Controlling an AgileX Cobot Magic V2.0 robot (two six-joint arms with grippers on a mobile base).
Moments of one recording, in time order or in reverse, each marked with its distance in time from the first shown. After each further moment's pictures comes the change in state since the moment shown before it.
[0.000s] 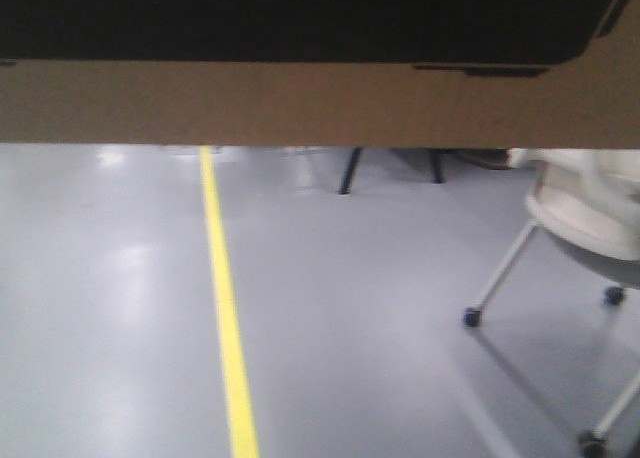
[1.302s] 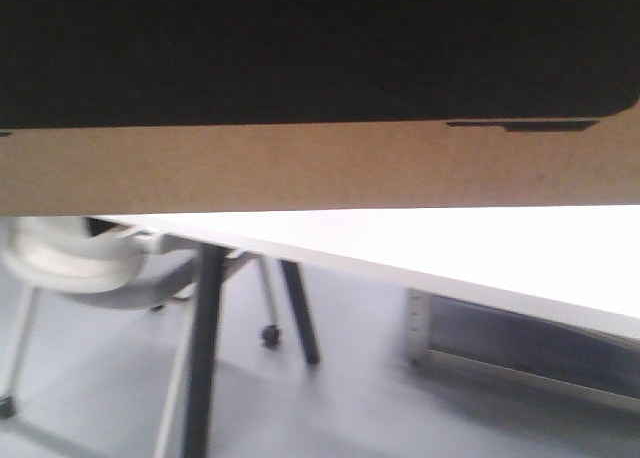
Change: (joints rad) left arm 0.006 0.000 0.000 -0.023 0.072 -0.004; right arm 0.000 0.000 0.000 -0.008 0.013 0.000
